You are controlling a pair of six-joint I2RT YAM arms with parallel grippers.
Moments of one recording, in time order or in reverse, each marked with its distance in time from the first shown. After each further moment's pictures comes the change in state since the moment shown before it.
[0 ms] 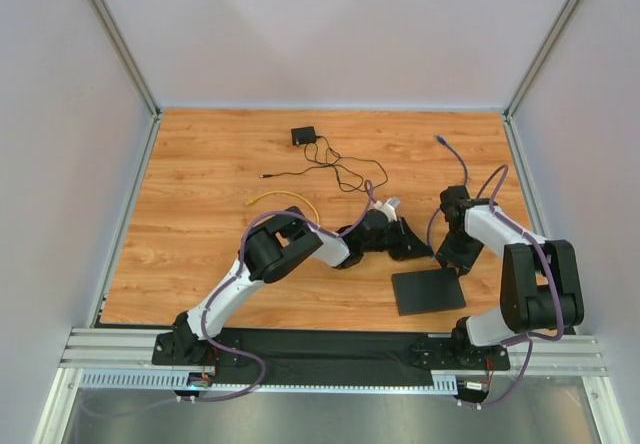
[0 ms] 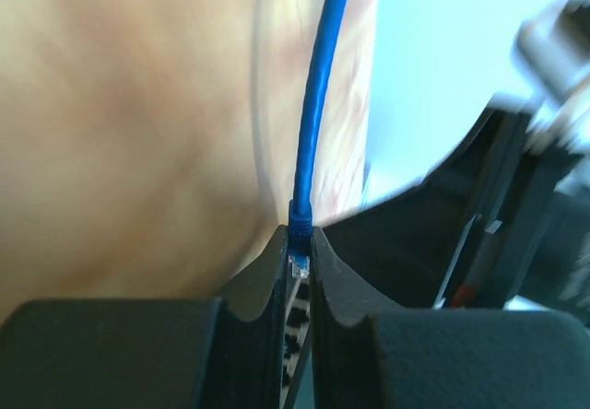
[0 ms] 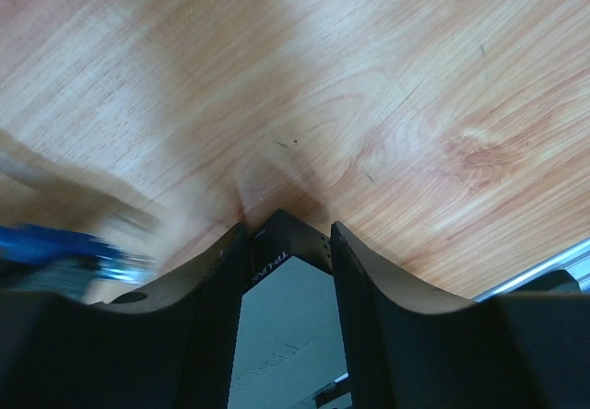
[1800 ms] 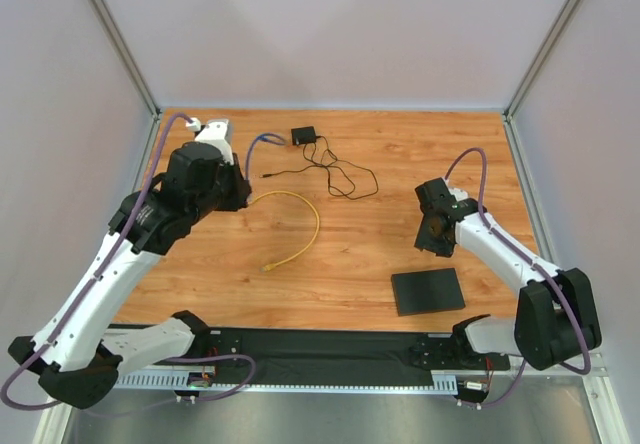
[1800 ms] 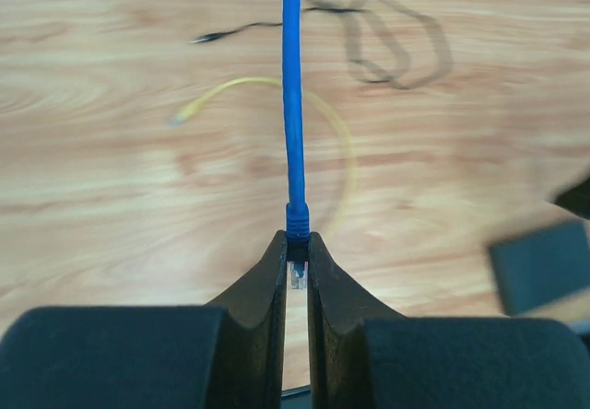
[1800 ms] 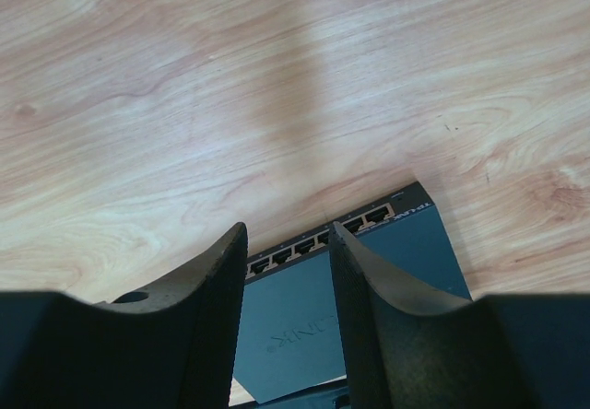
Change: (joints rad) left arm 0.406 -1.392 0.005 -1.689 -0.521 0.913; right arm 0.249 -0.166 0.056 0.047 0.002 -0.053
